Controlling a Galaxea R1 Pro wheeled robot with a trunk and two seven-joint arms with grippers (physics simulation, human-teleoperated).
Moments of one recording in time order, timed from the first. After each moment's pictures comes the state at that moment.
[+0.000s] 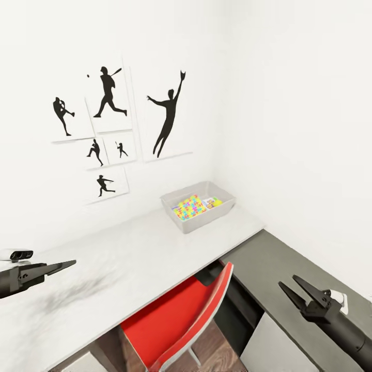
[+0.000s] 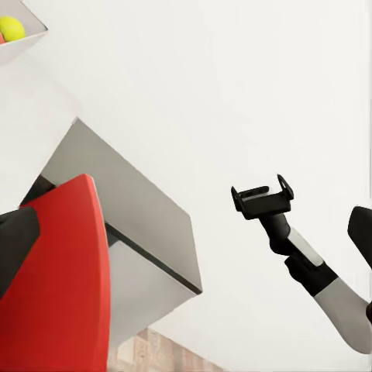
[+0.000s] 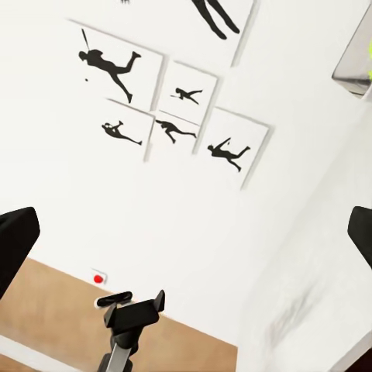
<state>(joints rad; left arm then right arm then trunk) -0.31 0.58 0.34 -1.31 0.48 0.93 -1.57 0.06 -0.23 -0.38 -1.56 -1.19 0.84 0.86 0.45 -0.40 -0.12</state>
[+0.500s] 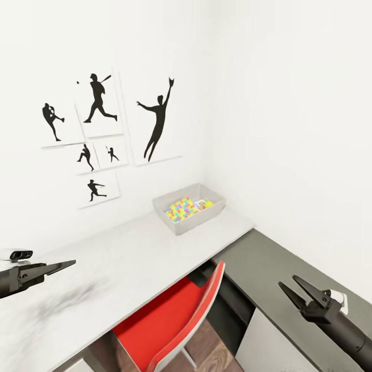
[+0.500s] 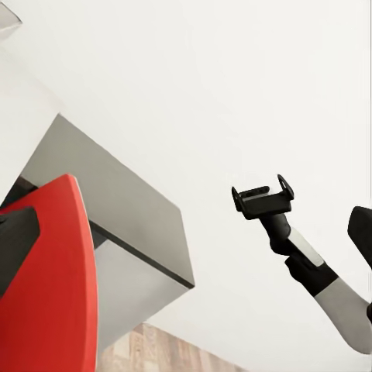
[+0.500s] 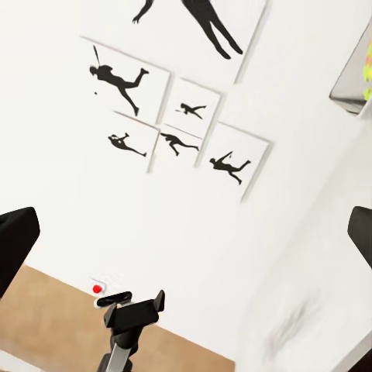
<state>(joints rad) -0.31 0.58 0.35 -1.31 0.48 0.93 -1.57 0.06 -0.23 -0.38 -1.56 -1.19 0.84 0.86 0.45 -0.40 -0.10</state>
